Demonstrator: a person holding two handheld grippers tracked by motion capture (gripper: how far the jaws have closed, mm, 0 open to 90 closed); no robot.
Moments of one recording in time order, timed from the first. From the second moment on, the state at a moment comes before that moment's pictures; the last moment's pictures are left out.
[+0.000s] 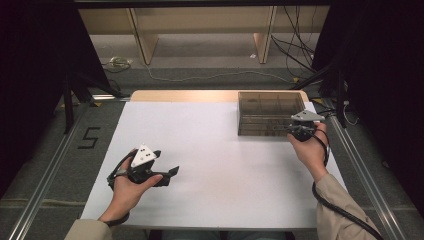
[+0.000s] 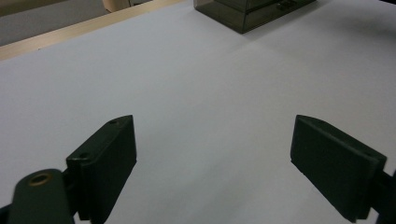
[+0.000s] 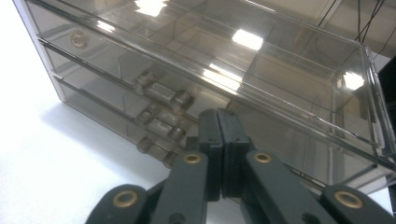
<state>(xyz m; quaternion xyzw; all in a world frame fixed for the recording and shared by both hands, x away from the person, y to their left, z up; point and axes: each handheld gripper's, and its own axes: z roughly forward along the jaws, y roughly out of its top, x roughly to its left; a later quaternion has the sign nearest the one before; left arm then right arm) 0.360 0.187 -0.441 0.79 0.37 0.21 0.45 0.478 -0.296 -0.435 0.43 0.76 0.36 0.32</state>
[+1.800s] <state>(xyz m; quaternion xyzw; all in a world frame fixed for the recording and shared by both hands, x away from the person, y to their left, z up) 0.360 0.188 -0.441 0.79 0.37 0.21 0.45 0.406 -0.283 -0.439 0.38 0.77 0.45 0.23</state>
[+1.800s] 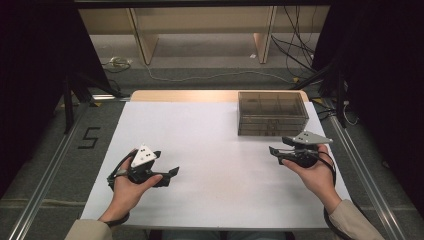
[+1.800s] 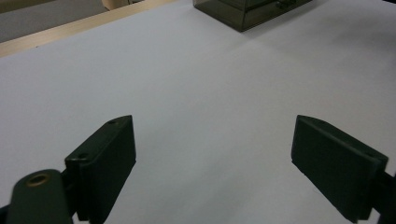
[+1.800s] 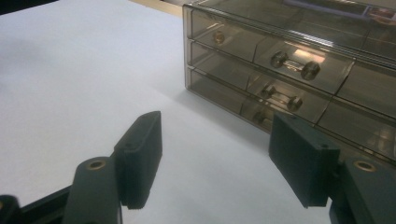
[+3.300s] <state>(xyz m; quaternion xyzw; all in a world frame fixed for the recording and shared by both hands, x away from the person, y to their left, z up) 0.360 0.189 -0.442 0.79 0.37 0.20 0.45 0.355 -0.287 -0.450 0.36 0.78 0.47 0.19</state>
